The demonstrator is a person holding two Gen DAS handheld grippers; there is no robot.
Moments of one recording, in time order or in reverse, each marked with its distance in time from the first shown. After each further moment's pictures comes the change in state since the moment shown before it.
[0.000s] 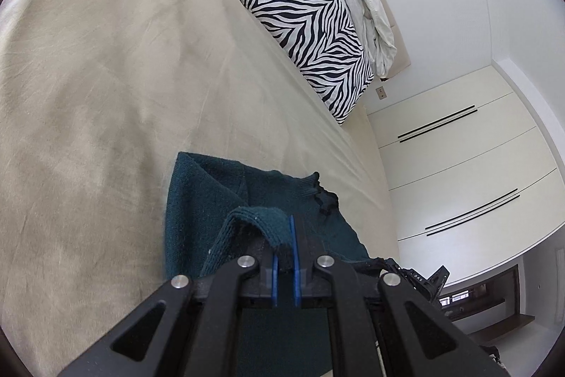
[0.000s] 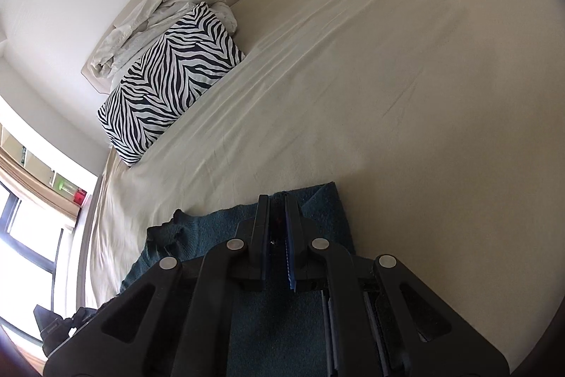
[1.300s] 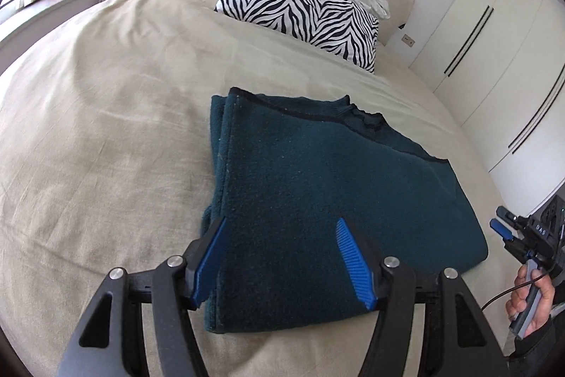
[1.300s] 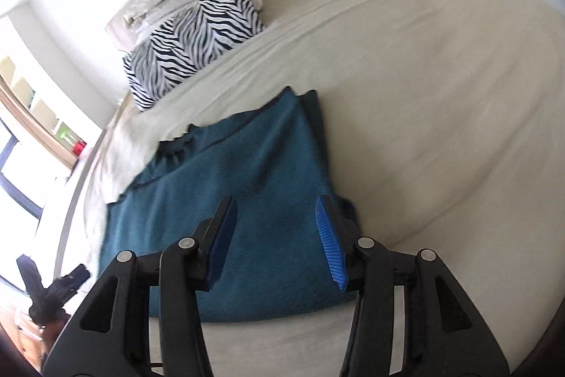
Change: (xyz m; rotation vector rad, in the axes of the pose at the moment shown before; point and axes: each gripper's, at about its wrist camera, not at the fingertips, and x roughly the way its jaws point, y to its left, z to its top) left arm -0.028 -0.047 -0.132 0.446 -0.050 0.367; right arm -0.115 -0.019 -0.117 -0.159 0.043 0.087
